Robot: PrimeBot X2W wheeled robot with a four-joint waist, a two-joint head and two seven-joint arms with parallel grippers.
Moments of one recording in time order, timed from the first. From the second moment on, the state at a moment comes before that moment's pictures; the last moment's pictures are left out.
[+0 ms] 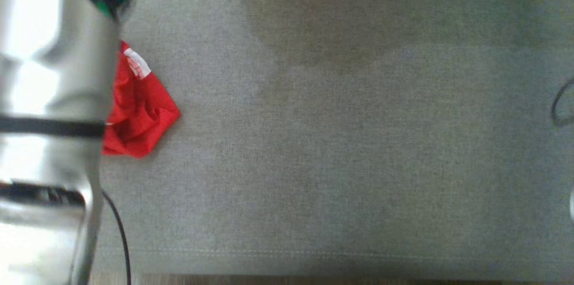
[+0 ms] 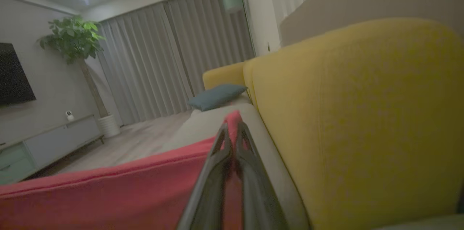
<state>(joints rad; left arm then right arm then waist) -1.21 0.13 -0.29 0.68 -0.41 -0.08 -0.24 -1.20 -0.27 -0.03 0.86 0.34 0.13 -0.26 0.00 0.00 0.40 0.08</state>
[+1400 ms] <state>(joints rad) -0.24 0.51 -0.77 0.20 -0.62 -0.13 0.06 -0.47 -0.52 0.63 0.89 0.71 0.13 0.13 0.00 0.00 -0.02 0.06</state>
